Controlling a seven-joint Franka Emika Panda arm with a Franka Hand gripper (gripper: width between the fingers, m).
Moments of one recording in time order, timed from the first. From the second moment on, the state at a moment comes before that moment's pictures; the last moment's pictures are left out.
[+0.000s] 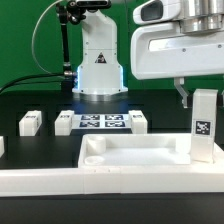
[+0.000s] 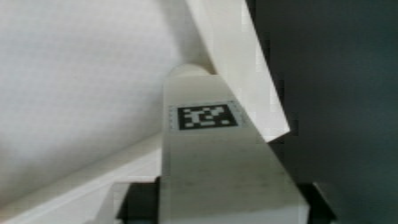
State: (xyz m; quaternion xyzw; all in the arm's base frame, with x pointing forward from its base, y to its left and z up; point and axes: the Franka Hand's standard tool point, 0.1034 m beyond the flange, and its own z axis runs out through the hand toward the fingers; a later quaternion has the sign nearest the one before) arm 0.649 0.102 0.112 -0.96 0.27 -0.03 0.07
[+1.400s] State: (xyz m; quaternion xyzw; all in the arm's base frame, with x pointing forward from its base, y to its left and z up) arm 0.637 0.111 0.109 -0.93 0.35 -0.01 0.11
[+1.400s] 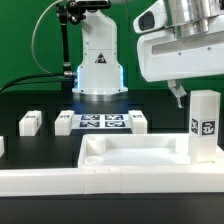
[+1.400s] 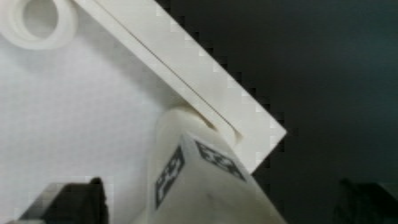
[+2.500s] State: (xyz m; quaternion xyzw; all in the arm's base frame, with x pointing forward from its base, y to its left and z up) arm 0.647 0.102 0.105 -0.99 0.14 -0.03 0.07
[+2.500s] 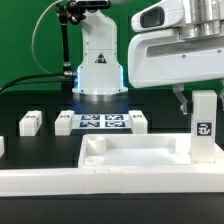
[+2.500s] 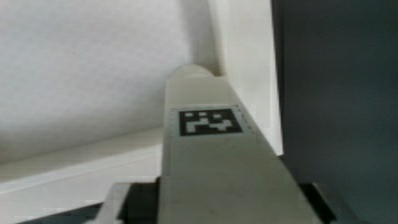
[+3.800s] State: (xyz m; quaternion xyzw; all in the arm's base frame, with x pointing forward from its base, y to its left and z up) arm 0.641 0.105 0.102 -0.87 0.48 0.02 0.10
